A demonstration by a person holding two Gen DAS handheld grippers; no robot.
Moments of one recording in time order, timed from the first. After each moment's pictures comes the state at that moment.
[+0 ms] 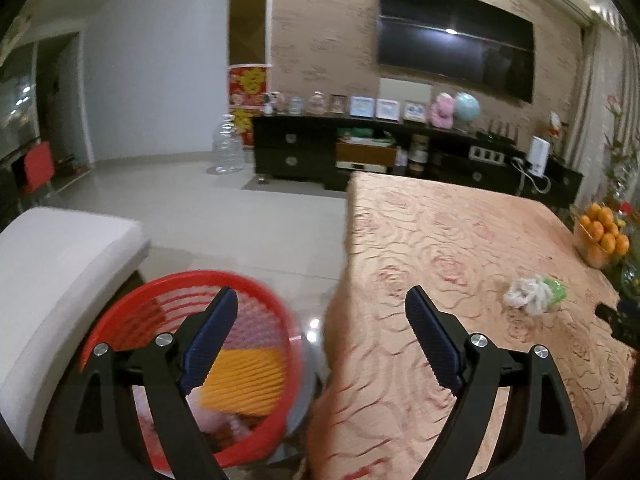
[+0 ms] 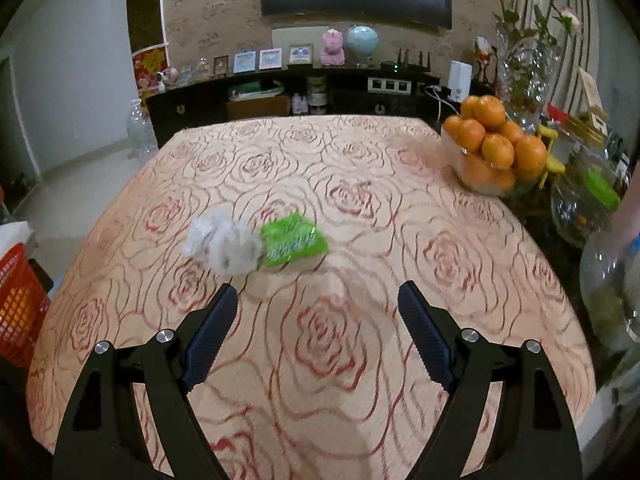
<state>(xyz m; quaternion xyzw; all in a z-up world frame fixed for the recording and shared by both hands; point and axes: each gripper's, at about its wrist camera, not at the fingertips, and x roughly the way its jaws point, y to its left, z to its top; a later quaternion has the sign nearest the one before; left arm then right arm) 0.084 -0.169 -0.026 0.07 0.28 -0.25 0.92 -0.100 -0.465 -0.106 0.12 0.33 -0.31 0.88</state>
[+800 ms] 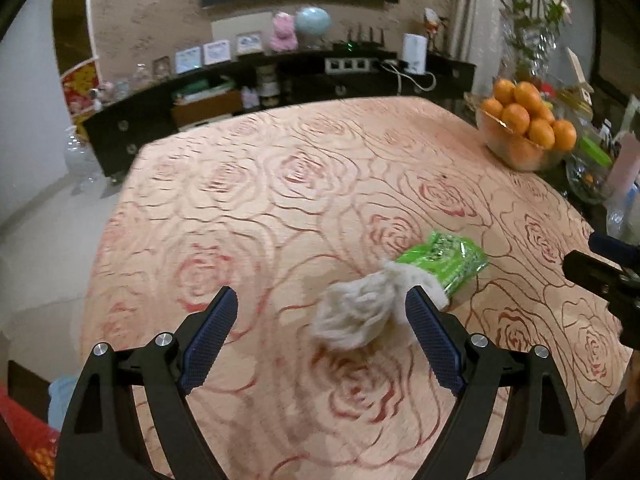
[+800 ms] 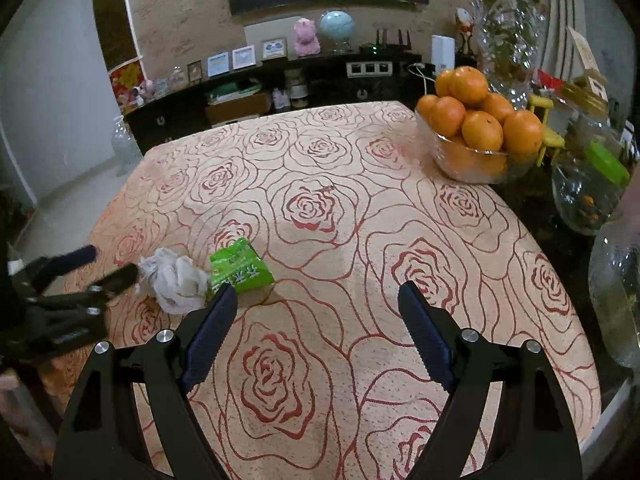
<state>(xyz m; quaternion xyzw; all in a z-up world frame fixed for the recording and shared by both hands) 0.067 -0.437 -0.116 0.20 0.34 -0.44 0.80 -0.111 -0.526 -0.115 0.19 0.33 -0.32 0.87</state>
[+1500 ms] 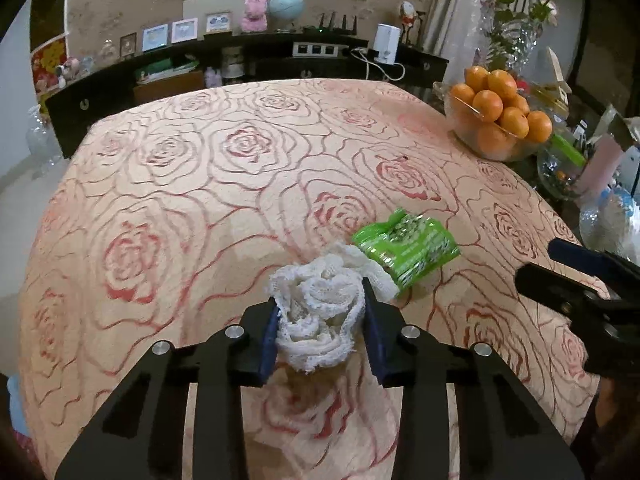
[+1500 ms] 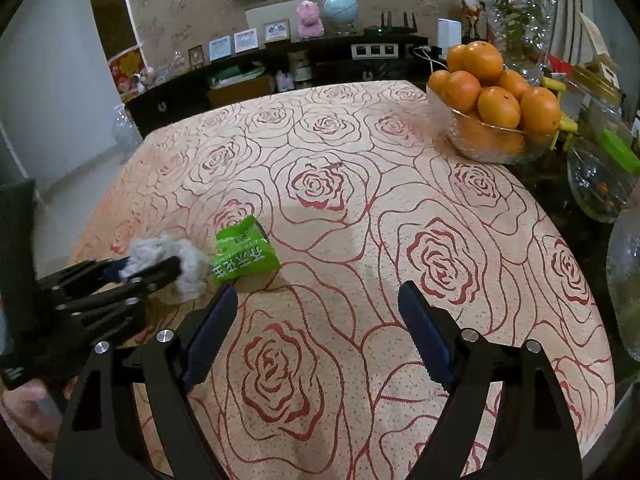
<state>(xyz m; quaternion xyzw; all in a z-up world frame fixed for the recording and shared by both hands) 0.060 -0.446 -0.135 0.17 0.38 -0.49 0.77 -0.097 -0.526 -0.133 0.20 0.36 -0.31 0.86</state>
